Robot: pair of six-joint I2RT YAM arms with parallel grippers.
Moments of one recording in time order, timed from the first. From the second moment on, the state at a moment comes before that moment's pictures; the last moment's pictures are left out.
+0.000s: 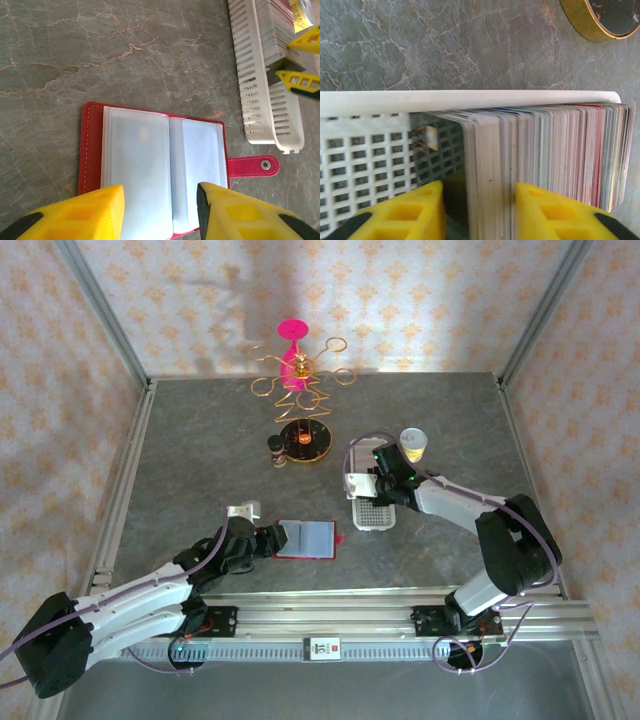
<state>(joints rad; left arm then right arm) -0.73 0.84 0.22 -0.02 -0.07 -0.95 0.50 1.54 0.84 -0.23 0.00 -1.17</state>
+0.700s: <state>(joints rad) -0.73 0.85 0.20 0.00 -0.05 -0.96 0.50 1.51 0.87 -0.27 0.00 -1.17</state>
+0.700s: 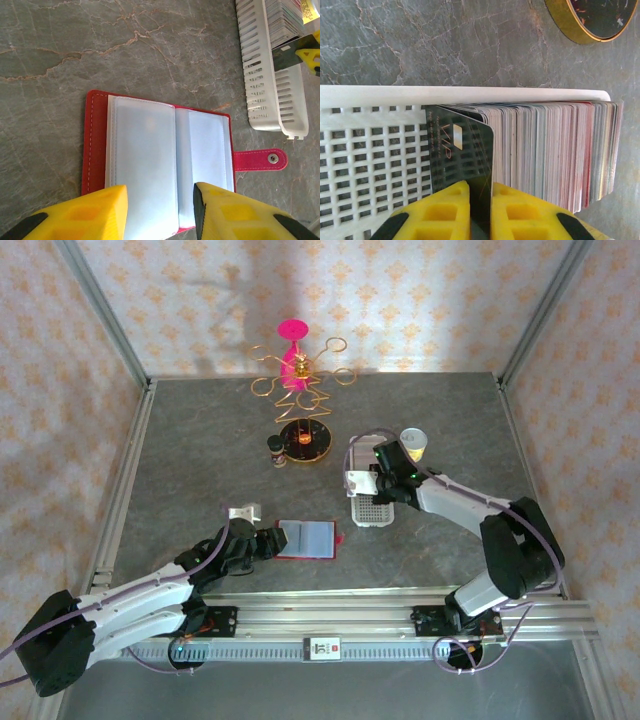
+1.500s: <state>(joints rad) -0.73 0.87 0.20 0.01 -0.04 -0.96 0.50 1.44 0.88 -0.36 0.00 -1.16</state>
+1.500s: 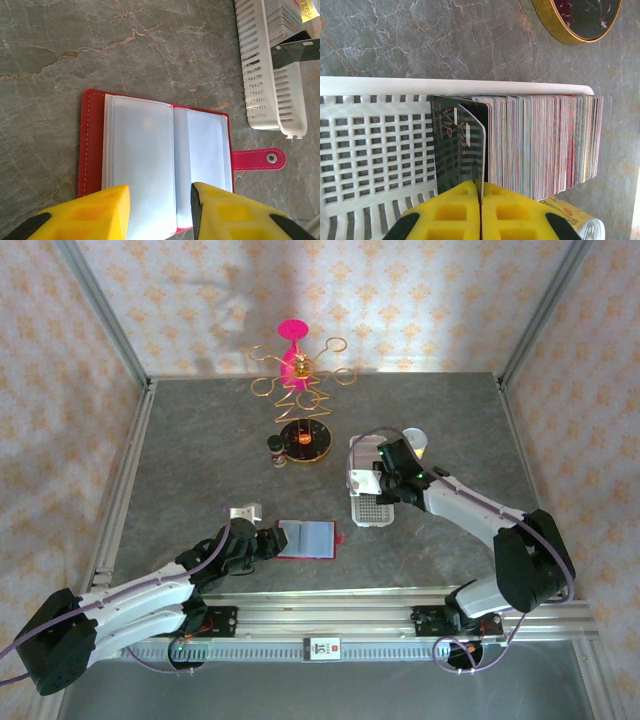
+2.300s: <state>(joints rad) -0.73 0.87 0.20 0.01 -0.03 -0.96 0.50 1.53 0.94 -0.43 -0.02 -1.14</state>
